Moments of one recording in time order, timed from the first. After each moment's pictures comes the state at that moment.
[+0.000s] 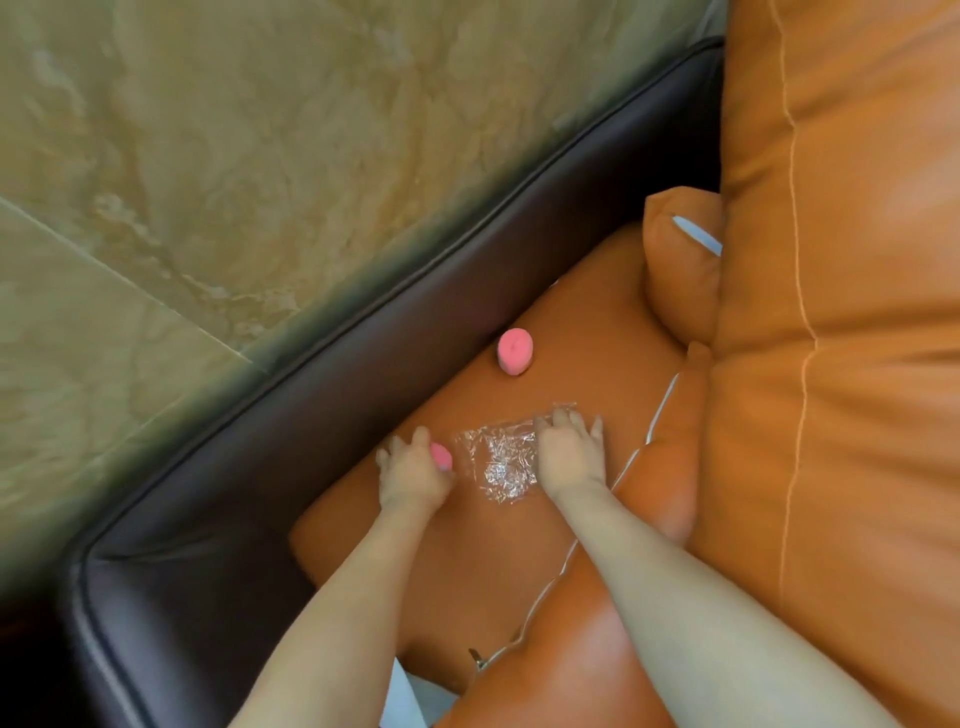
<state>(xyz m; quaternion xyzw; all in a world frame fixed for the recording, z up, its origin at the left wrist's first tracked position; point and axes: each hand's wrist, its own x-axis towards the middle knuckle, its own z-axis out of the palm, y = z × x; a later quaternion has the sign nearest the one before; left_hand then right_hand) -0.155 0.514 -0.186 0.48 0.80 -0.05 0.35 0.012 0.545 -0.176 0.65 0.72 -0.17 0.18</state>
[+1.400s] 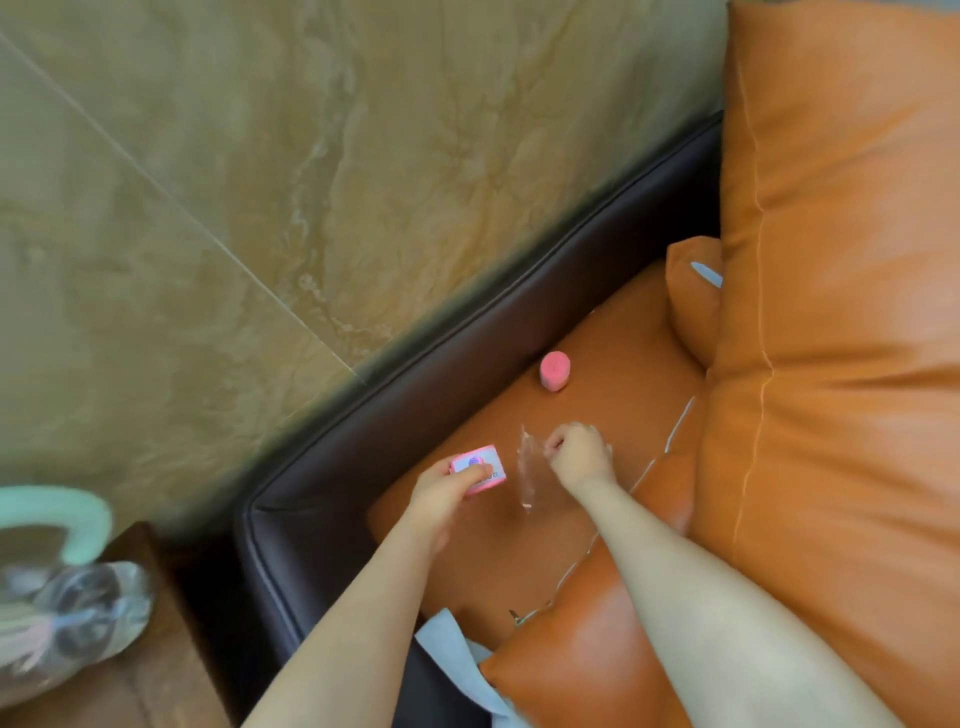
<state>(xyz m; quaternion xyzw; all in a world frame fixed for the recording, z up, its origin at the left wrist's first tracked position) -0.174 0.465 -0.090 0.12 0.71 0.30 0.63 -0.012 0.535 -0.114 0.71 0.61 -0.36 0.02</state>
